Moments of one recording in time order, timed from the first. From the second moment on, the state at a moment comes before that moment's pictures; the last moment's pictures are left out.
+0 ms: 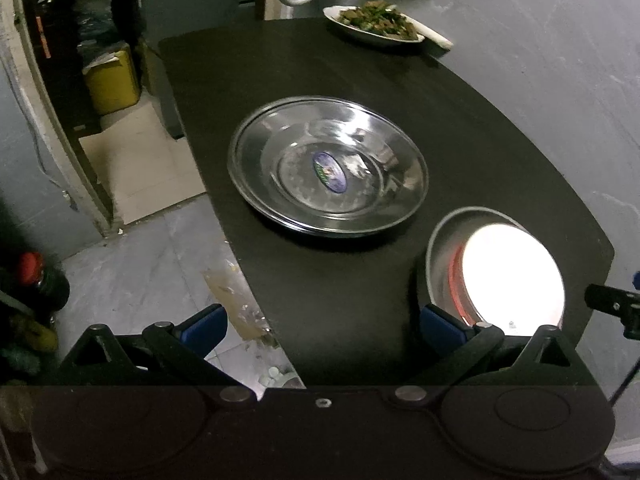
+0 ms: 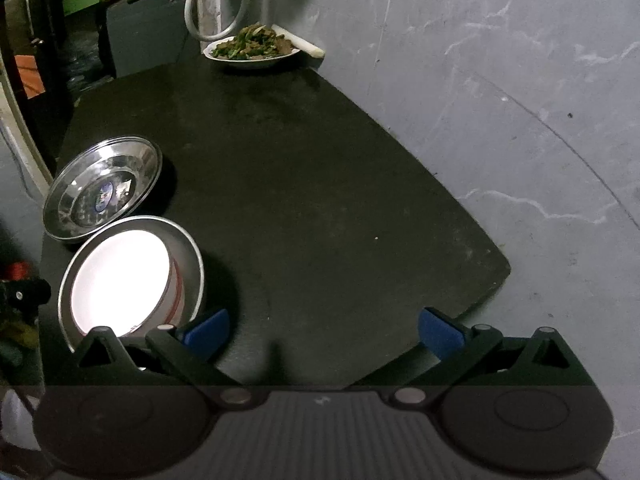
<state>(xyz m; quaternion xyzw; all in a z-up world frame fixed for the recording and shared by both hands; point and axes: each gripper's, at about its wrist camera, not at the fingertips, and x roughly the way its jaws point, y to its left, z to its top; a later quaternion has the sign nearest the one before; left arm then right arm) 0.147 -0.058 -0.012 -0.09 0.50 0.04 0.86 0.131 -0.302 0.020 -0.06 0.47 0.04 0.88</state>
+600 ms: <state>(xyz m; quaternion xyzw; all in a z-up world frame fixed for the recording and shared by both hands) 0.152 -0.067 -0.007 -0.08 0.50 0.04 0.86 0.157 -0.296 0.010 -0.06 0.48 0.12 0.87</state>
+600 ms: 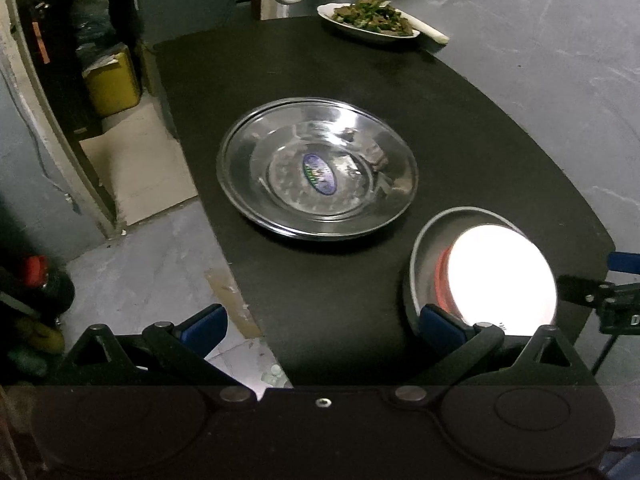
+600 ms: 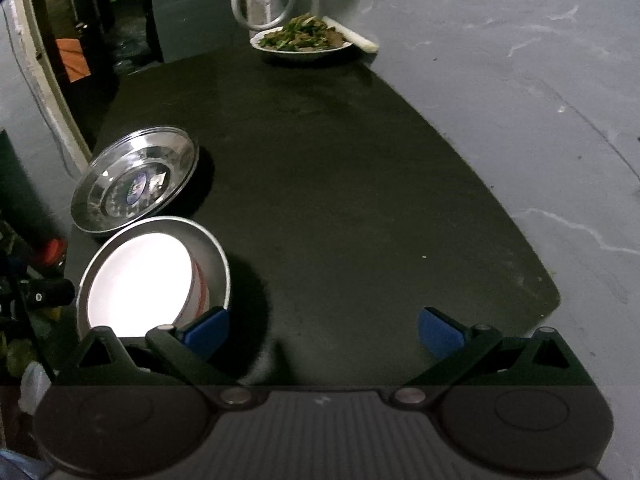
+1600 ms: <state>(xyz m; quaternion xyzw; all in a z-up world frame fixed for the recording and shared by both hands) 0.168 -0.092 -0.018 -0.06 0.54 0.06 0.84 0.186 -0.299 -0.018 -0.03 0.51 0.20 0.83</state>
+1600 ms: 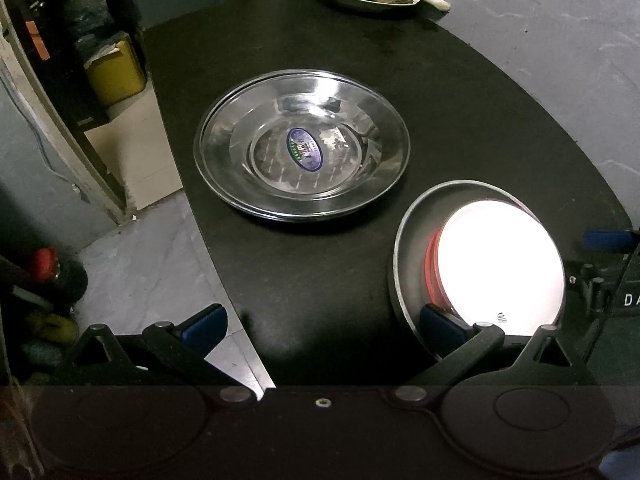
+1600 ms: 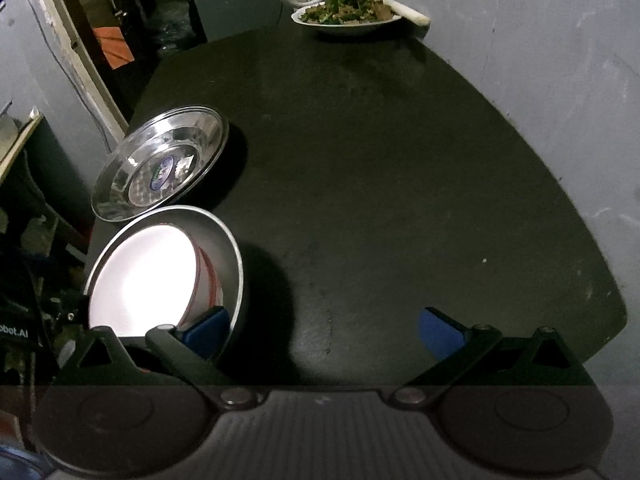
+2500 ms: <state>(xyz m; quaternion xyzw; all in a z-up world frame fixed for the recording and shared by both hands) 0.168 -0.094 -0.013 -0.17 0.50 -0.02 0.85 0.185 -0.305 -0.009 0.05 0.52 0.29 0.80</state>
